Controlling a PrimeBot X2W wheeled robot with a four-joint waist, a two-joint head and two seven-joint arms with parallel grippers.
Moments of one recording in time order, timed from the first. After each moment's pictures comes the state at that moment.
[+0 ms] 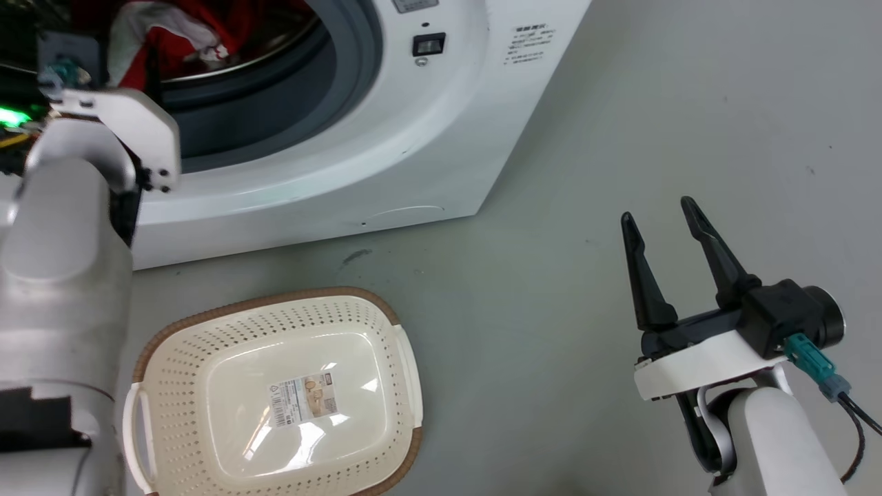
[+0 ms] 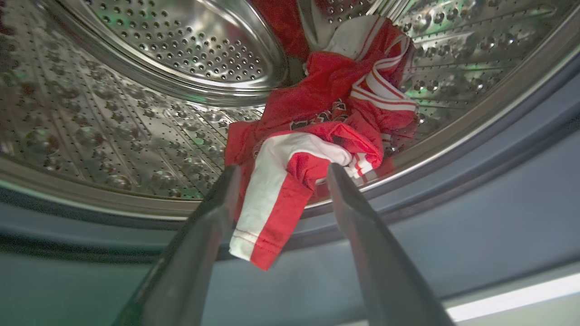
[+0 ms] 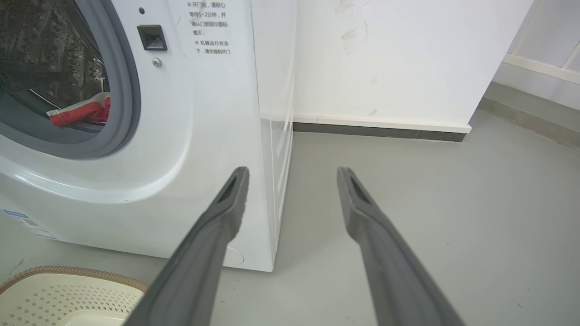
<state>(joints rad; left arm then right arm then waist) -1.01 0.32 -0.04 0.97 0.04 -0.06 -0.09 -0.25 -0.05 0.11 0.11 0.06 0.13 -0.24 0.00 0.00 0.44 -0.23</state>
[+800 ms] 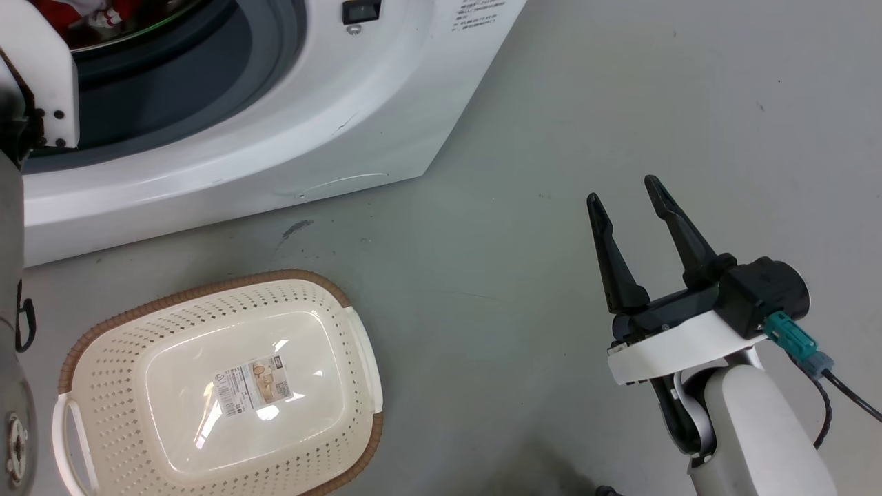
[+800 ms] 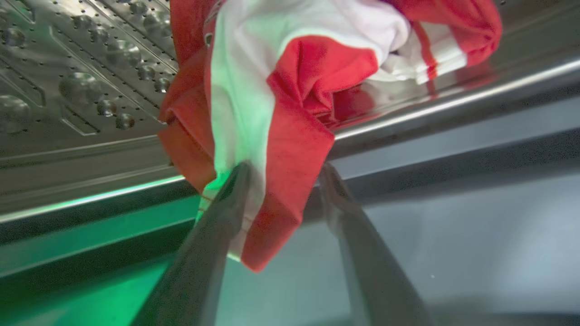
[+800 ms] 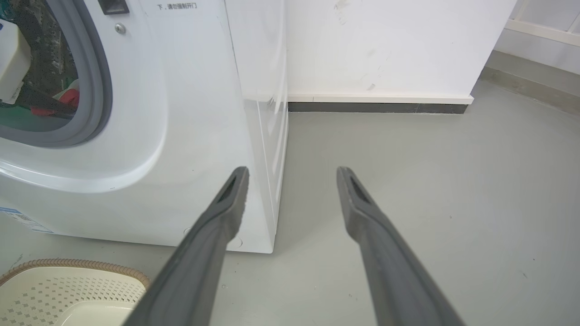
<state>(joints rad) -1.31 0.44 -0.13 1.24 0.04 -0.13 0.42 -0.32 -0.05 0.20 0.16 0.15 0.13 -0.26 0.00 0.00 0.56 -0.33</state>
